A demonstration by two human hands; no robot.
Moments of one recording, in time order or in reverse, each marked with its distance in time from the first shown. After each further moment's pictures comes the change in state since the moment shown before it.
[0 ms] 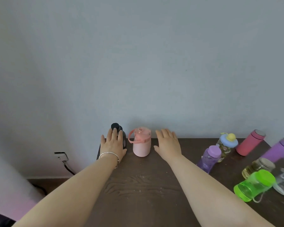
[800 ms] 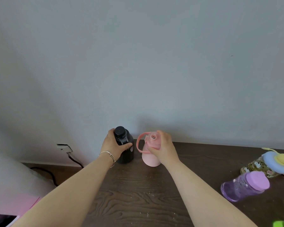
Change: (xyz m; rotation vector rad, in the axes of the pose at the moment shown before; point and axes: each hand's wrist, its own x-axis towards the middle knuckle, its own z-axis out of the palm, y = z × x) left_hand 0.108 -0.032 0.080 -0.993 0.015 -0.371; right_hand 0.104 -0.011 0.119 0.722 -0.156 0.207
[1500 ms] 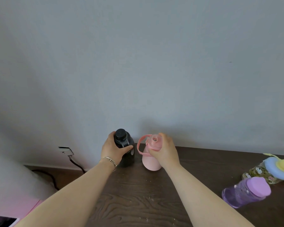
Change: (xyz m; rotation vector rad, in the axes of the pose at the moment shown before) left_hand -0.011 0.008 -0.002 -0.055 0.079 0.001; right_hand -0.004 -0.018 -0.013 -0.026 0.064 0.032
